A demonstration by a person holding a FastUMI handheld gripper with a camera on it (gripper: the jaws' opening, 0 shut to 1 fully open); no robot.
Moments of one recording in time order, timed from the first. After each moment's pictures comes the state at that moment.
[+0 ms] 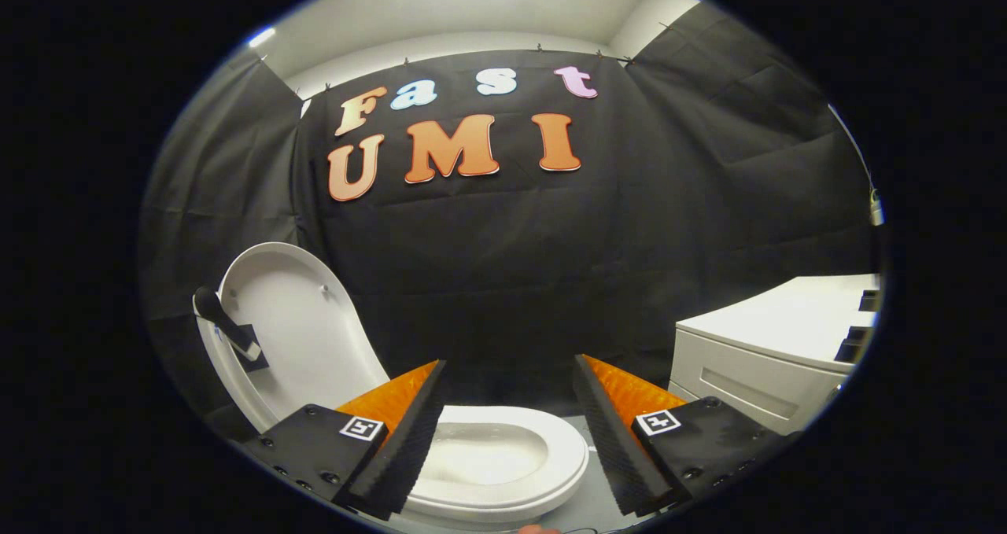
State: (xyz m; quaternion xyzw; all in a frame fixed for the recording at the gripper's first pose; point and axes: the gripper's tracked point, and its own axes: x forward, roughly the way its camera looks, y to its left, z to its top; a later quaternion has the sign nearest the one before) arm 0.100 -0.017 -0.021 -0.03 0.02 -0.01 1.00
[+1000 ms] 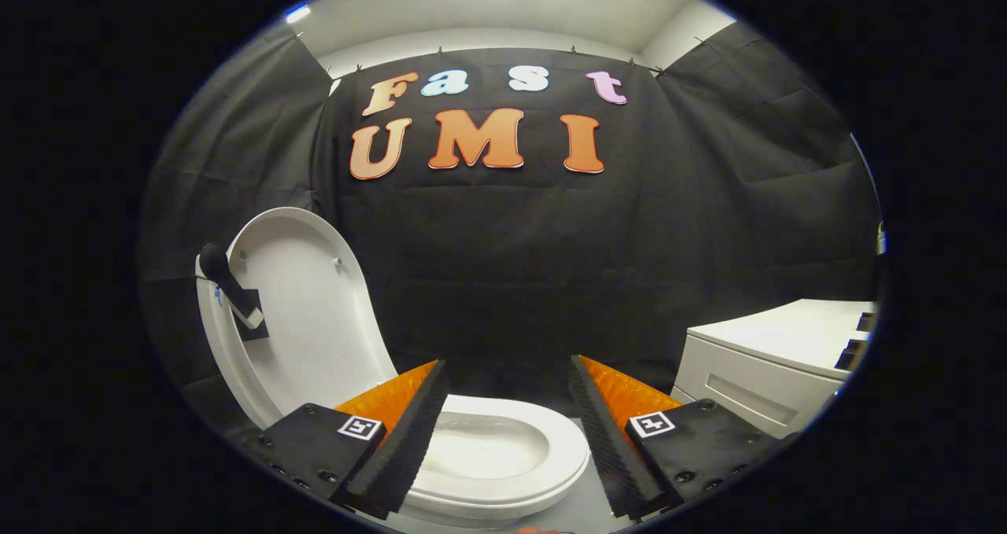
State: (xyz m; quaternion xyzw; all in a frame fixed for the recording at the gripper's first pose) arm 0.102 0.003 -0.042 -0.07 0.03 0.00 1.00
